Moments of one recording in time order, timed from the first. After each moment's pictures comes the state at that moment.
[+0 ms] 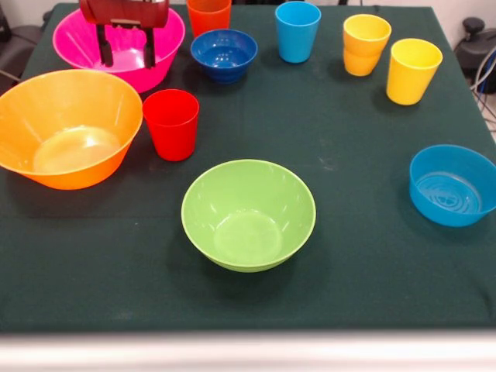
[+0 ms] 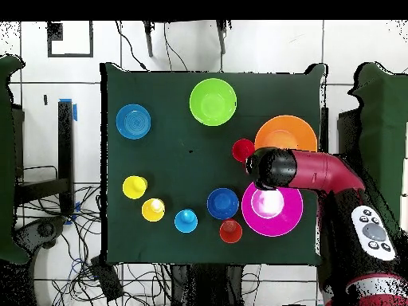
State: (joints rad) arm -0.63 -0.63 0.22 1.59 -0.46 0.65 1.59
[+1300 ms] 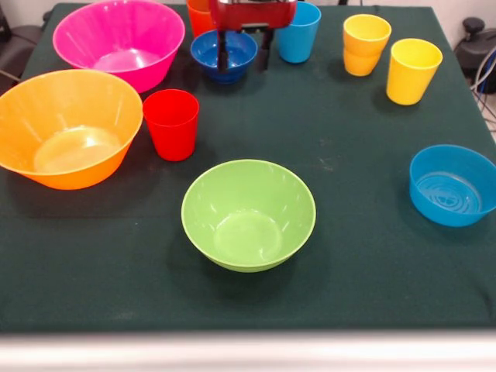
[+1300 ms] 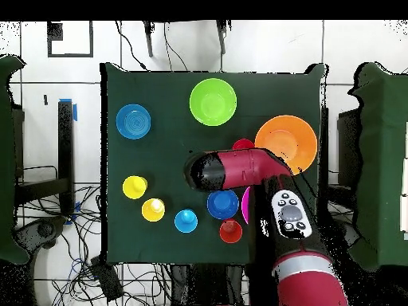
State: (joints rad) arm -0.37 -0.63 0.18 1.66 -0.43 0.55 1.62
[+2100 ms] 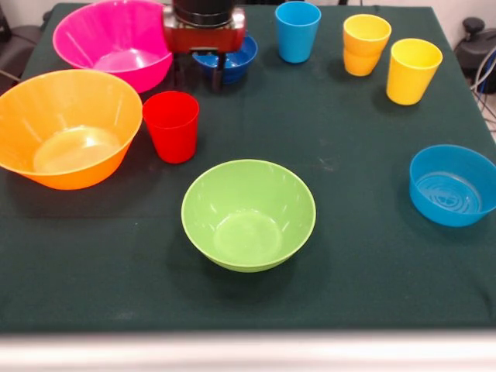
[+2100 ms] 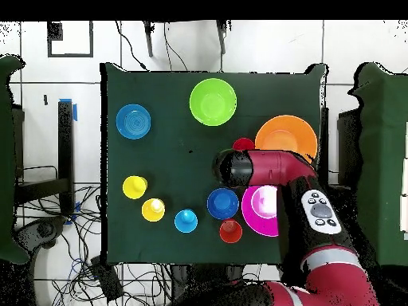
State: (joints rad) arm -0.48 -0.56 0.18 1.60 -0.43 0.55 1.62
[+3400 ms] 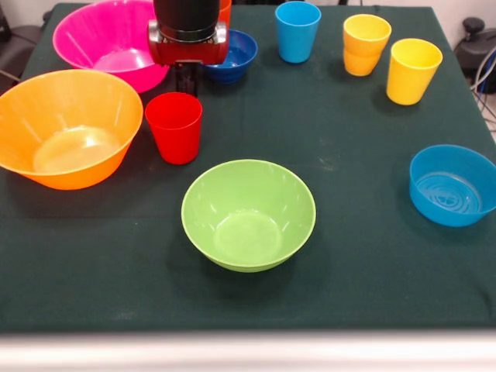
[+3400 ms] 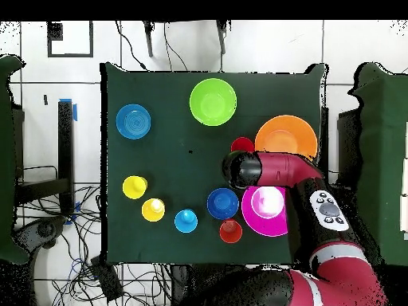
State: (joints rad) arm -0.52 -0.50 0.18 1.58 -0.43 0.55 1.62
